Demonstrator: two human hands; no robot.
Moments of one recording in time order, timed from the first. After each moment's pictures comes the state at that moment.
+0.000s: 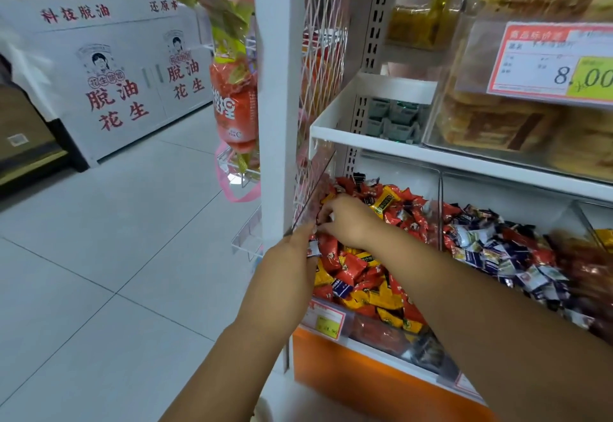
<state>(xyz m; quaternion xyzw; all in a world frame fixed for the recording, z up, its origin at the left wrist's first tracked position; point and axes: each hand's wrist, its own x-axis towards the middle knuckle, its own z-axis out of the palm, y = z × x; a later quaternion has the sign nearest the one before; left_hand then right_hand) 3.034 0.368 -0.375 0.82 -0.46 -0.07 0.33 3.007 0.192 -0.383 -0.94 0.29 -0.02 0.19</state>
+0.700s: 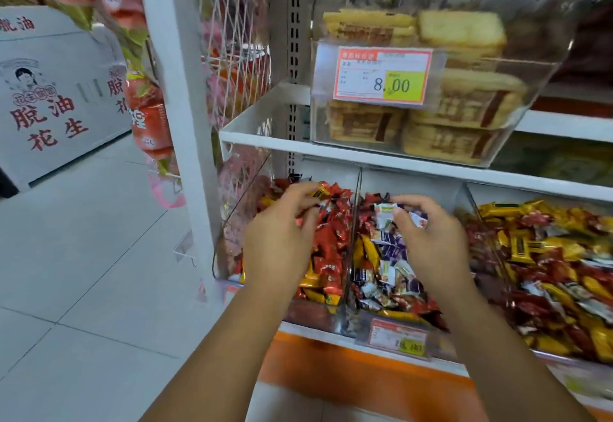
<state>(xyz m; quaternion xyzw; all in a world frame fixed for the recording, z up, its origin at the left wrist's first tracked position) 2.962 0.320 -0.337 0.72 -0.46 0.04 0.52 2.801 0.221 -0.339 -0.73 0.44 -0.43 0.30</state>
